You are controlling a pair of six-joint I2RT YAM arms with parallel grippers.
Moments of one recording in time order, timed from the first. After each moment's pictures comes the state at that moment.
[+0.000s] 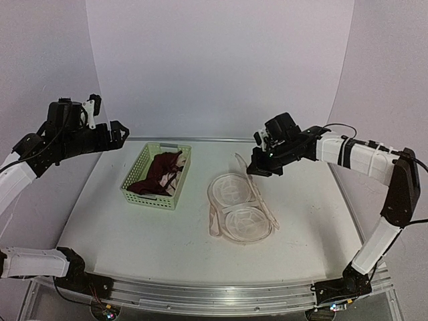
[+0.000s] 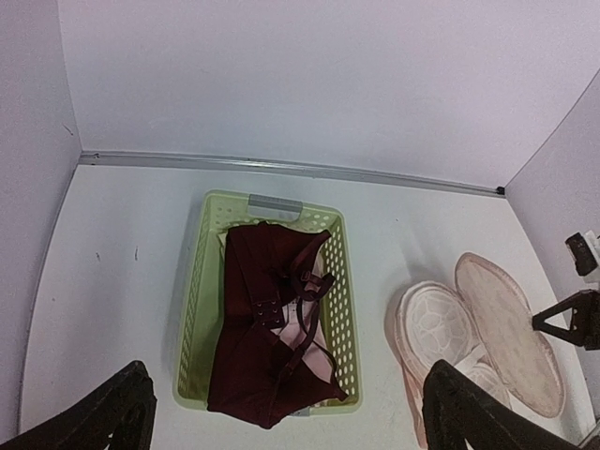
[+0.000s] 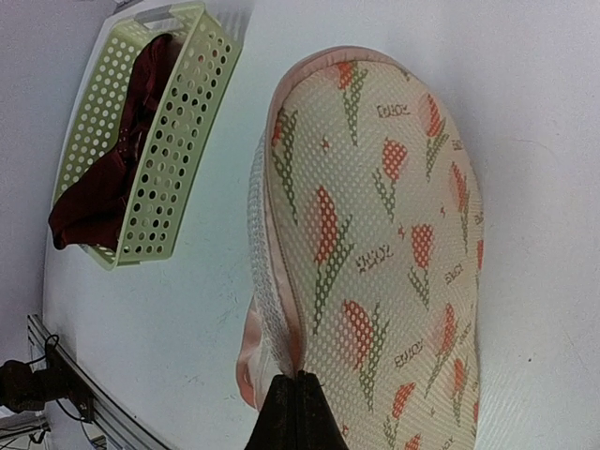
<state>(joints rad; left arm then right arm) -0.47 1.00 1.16 -0.59 -0.13 -0.35 0.64 1.66 1.36 -0.57 -0.18 0.57</state>
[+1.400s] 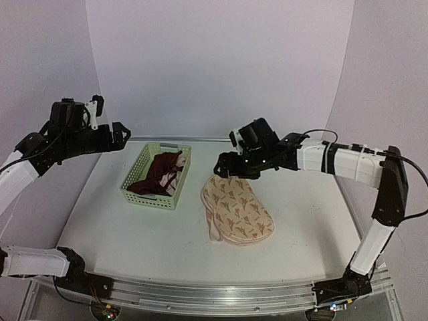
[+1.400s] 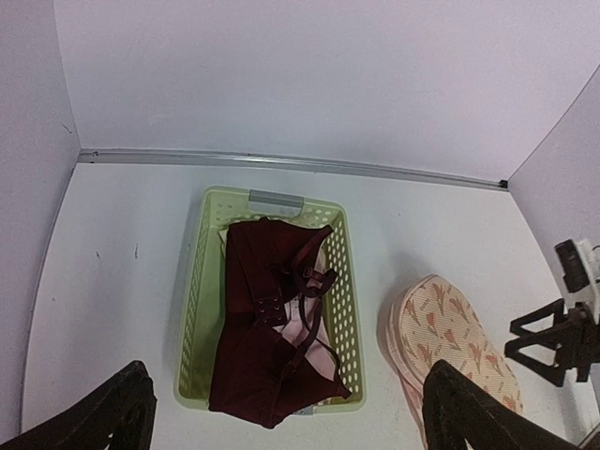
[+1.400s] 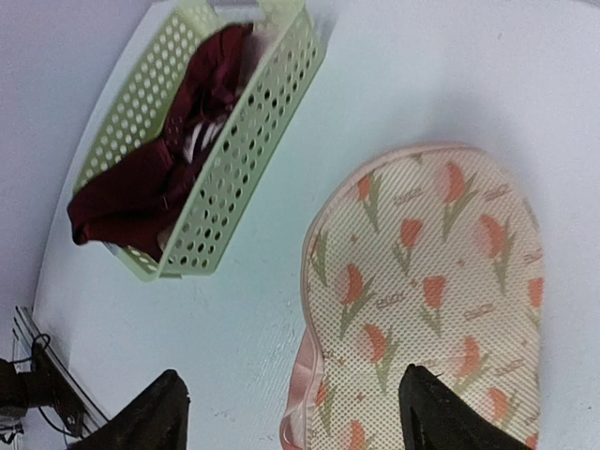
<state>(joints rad) -0.47 1.01 1.16 -0.59 -0.13 -0.34 0.83 1.80 1.42 -0.43 -0.06 0.59</state>
